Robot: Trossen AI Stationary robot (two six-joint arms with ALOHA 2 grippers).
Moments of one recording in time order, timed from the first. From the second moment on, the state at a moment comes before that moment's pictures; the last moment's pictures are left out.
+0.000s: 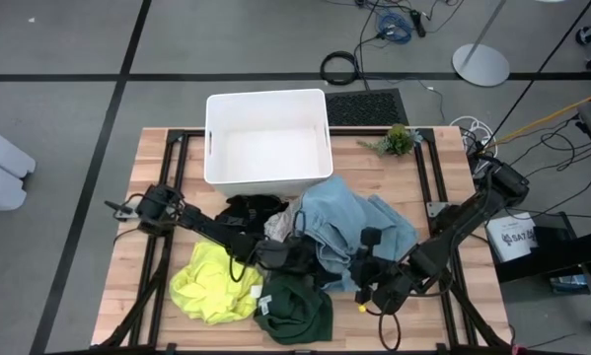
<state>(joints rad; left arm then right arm) -0.32 1.96 1.13 0.78 -0.06 -0.72 0.72 1.50 1.04 -0.48 0.86 0.37</state>
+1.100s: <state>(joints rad) -0.27 1.36 1.13 0.48 -0.15 -0.24 0.79 1.49 2.35 -0.90 0.86 -0.30</state>
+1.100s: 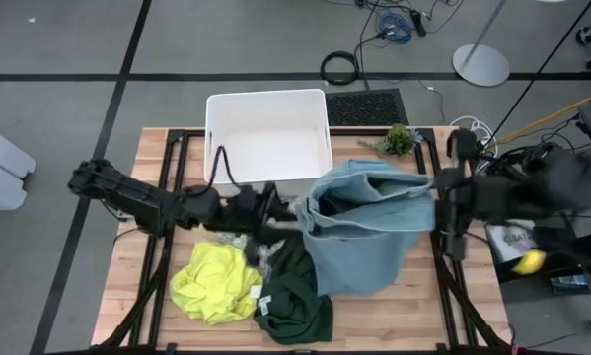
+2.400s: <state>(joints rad) -0.07 2.22 2.03 0.50 0.32 -0.36 0.75 1.49 2.35 -0.12 0.71 -1.02</state>
